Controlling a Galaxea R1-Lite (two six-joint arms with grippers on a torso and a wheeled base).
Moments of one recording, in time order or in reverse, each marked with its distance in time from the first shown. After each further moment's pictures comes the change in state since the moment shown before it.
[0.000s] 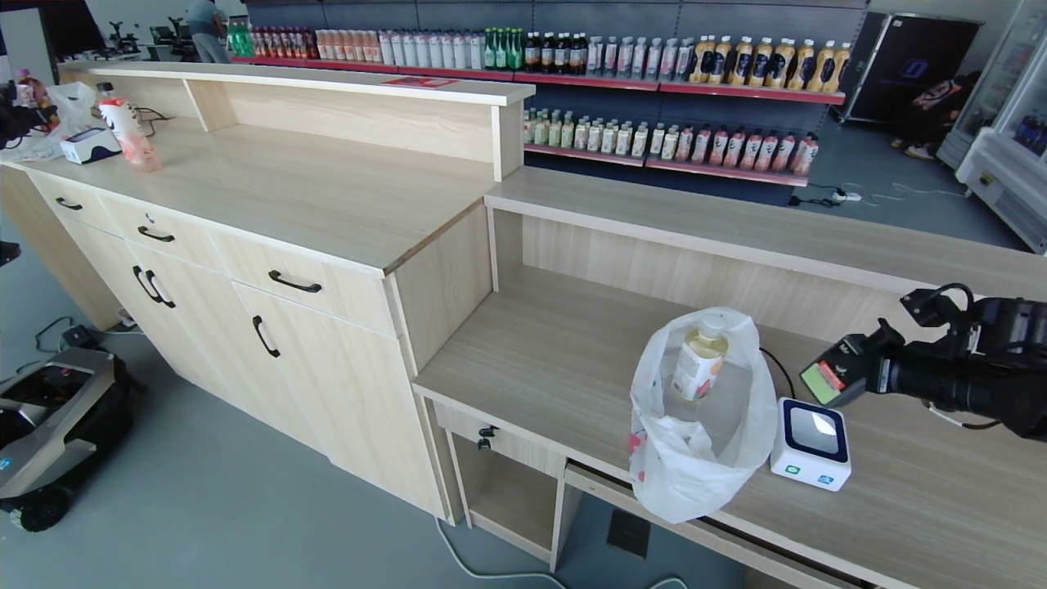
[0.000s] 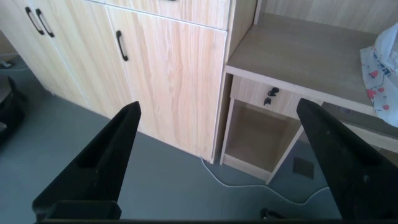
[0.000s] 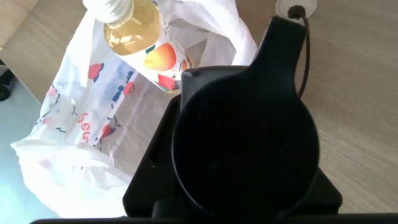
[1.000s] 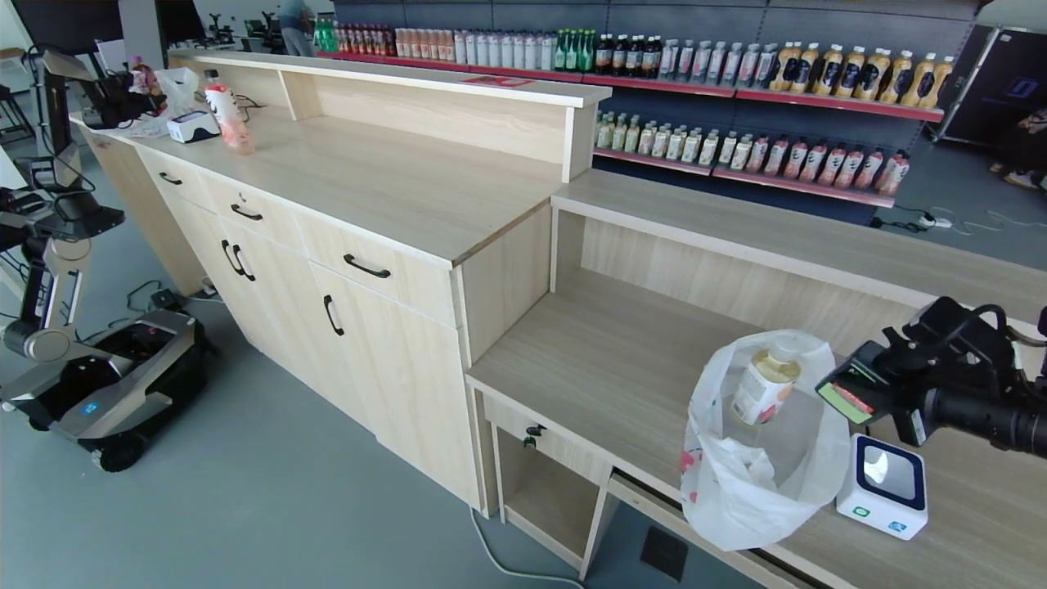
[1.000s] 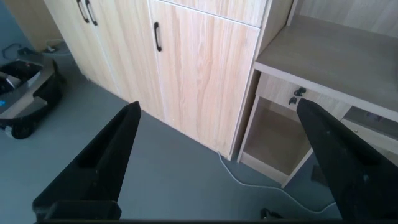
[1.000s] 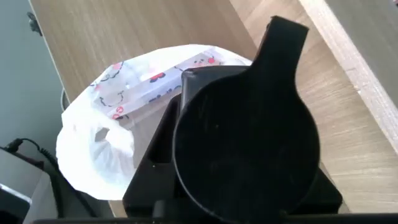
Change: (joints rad) left arm 0.000 0.000 0.000 0.000 0.000 0.000; right arm 0.143 -0.413 0.382 -0.004 -0.088 -0.503
